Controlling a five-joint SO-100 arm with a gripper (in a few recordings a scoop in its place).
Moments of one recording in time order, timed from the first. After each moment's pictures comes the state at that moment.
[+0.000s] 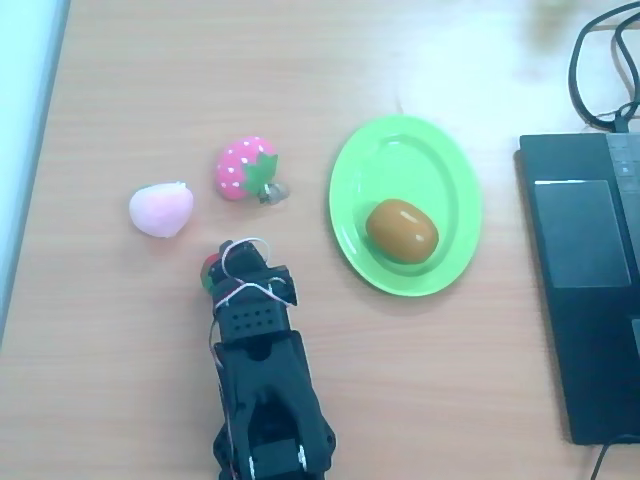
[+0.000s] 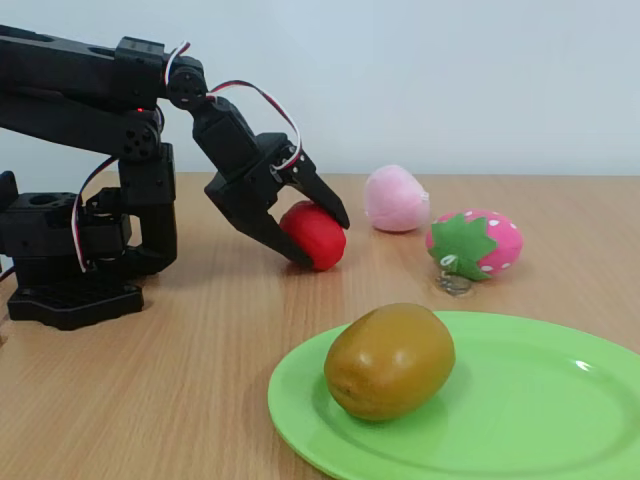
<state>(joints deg) -9.8 159.8 170.9 53.3 -24.3</state>
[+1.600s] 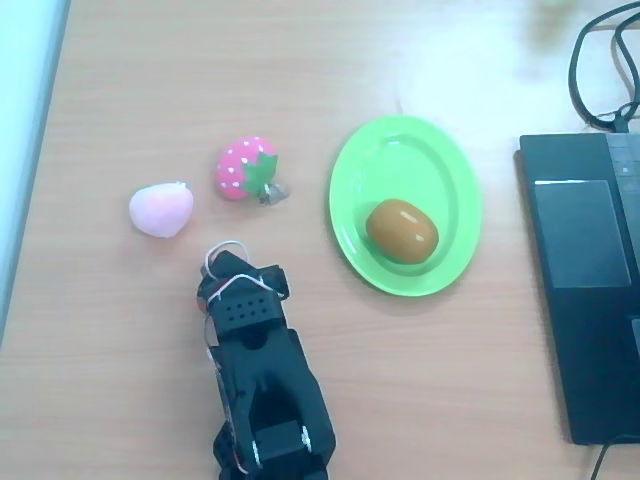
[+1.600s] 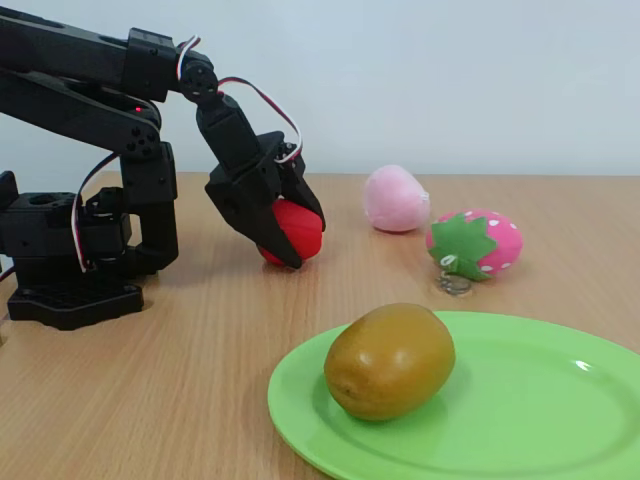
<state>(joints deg) -13.6 153.1 169.2 56.4 -44.2</state>
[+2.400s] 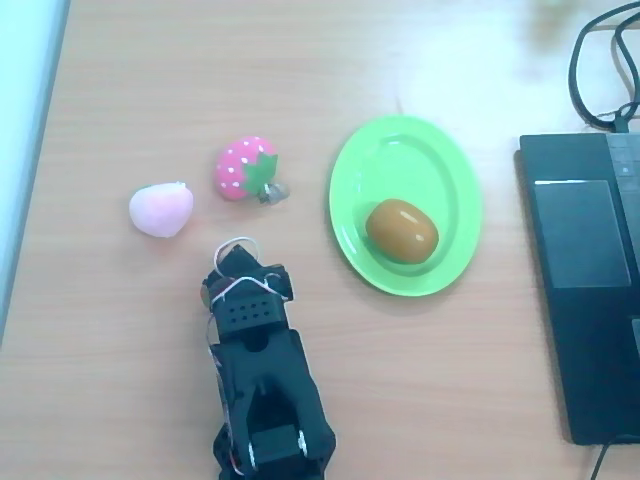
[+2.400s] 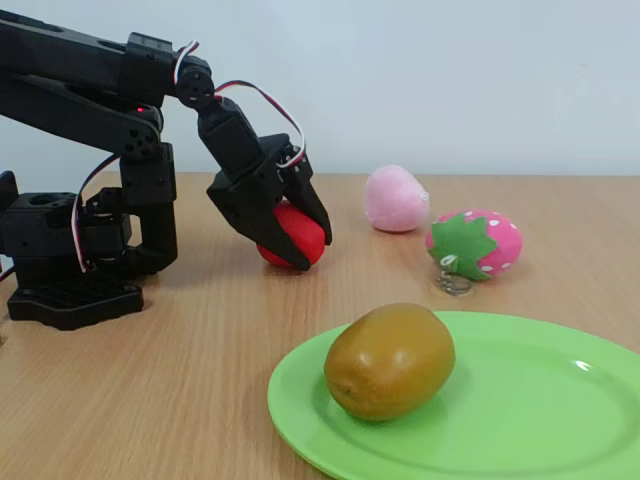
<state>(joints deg) -12.2 154.6 169.1 51.3 -35.2</state>
